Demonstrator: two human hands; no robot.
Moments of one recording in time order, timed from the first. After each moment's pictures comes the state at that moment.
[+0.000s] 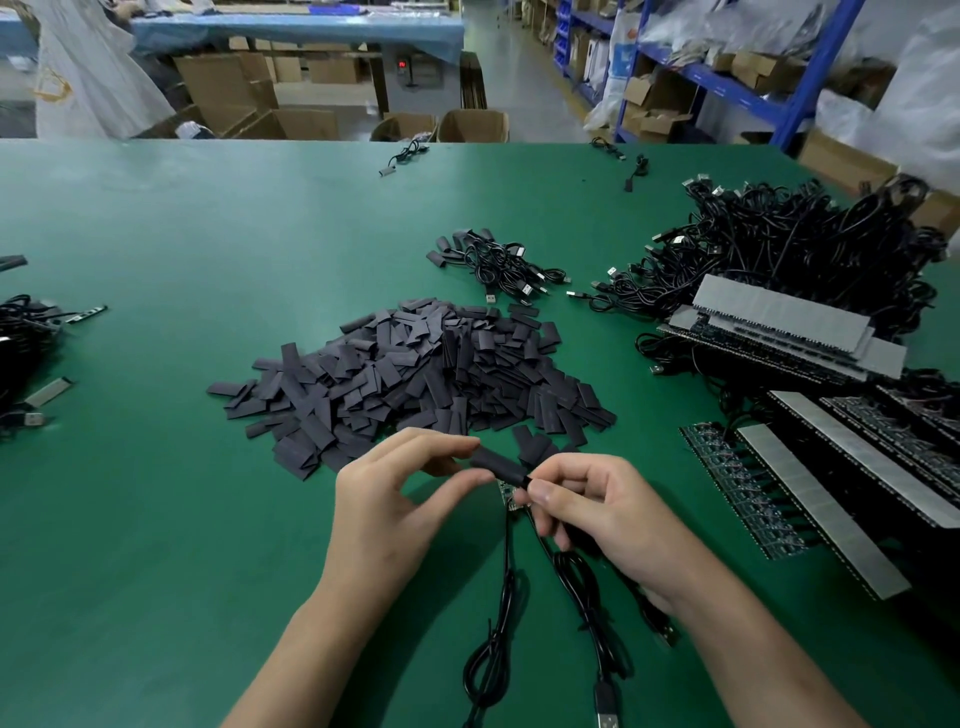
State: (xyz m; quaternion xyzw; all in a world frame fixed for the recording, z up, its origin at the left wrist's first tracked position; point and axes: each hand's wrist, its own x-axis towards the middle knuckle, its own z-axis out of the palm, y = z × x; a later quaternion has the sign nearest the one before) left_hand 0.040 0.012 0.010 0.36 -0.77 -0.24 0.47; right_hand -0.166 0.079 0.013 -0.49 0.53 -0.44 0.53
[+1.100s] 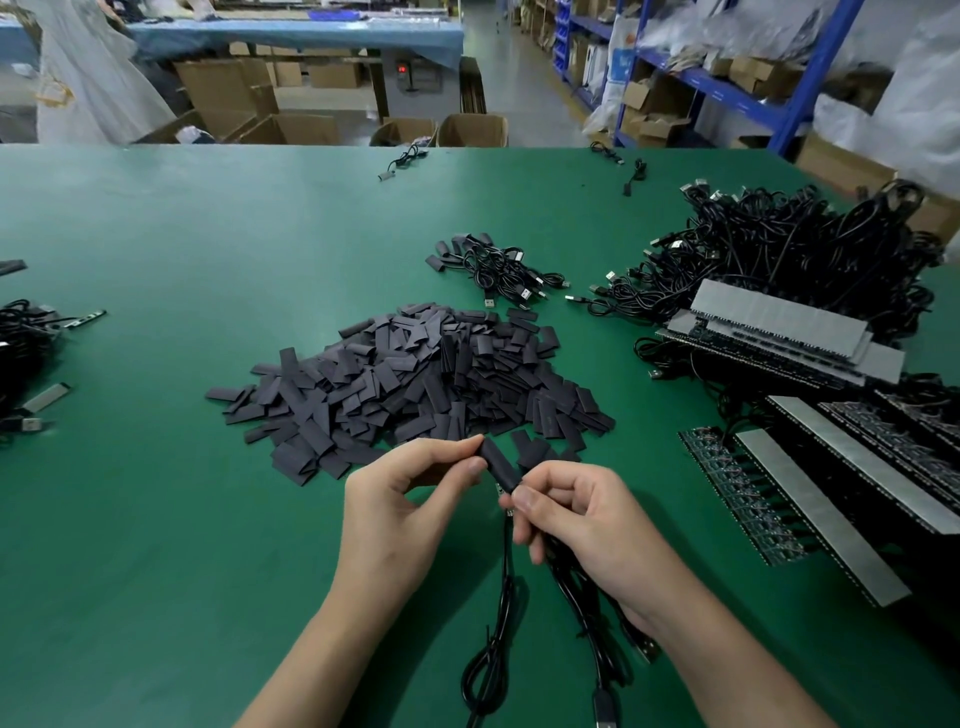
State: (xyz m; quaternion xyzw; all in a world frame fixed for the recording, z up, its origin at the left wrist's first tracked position) left_hand 0.031 0.017 0.003 0.39 -0.68 -0.39 0.49; right_hand -0.149 0.083 0.015 -0.48 0.54 -0.47 0.51
